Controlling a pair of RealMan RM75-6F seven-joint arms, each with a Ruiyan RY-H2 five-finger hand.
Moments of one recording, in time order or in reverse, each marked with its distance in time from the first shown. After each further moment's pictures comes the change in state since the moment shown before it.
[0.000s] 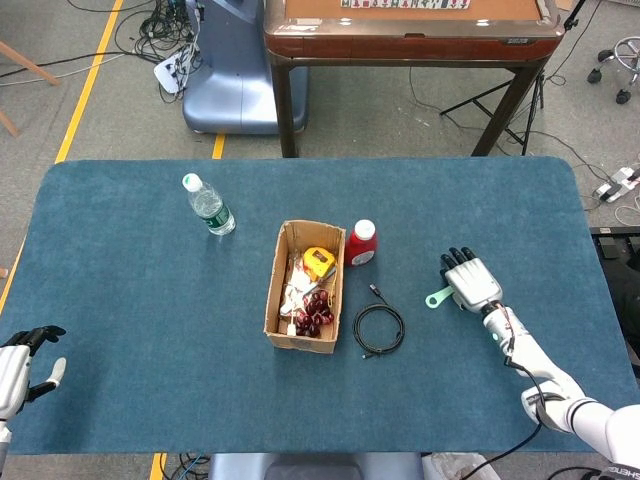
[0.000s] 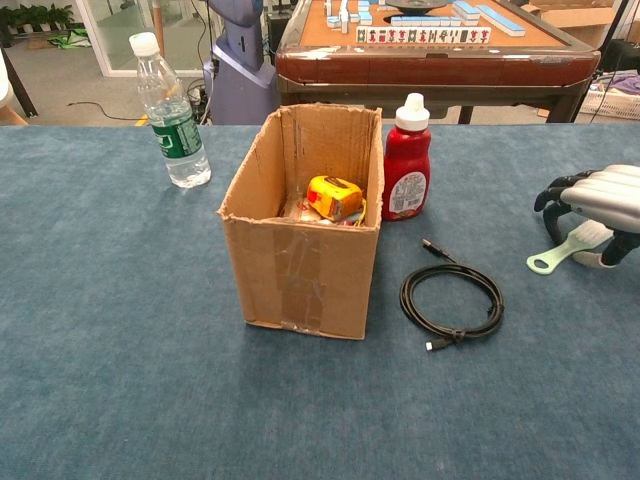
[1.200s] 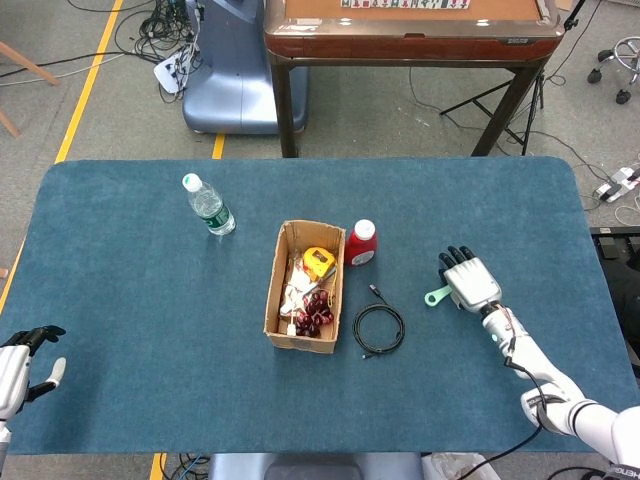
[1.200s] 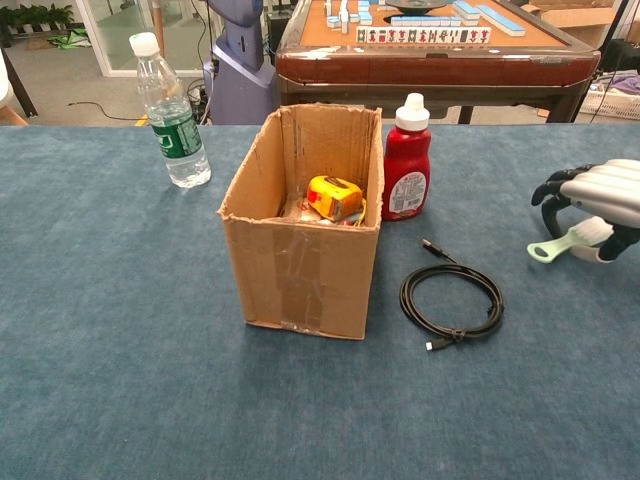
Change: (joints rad) left arm 0.000 0.001 0.000 0.000 0.001 -0.001 -0.003; right arm -0.007 0.023 0.008 -0.057 0.011 0.035 -0.006
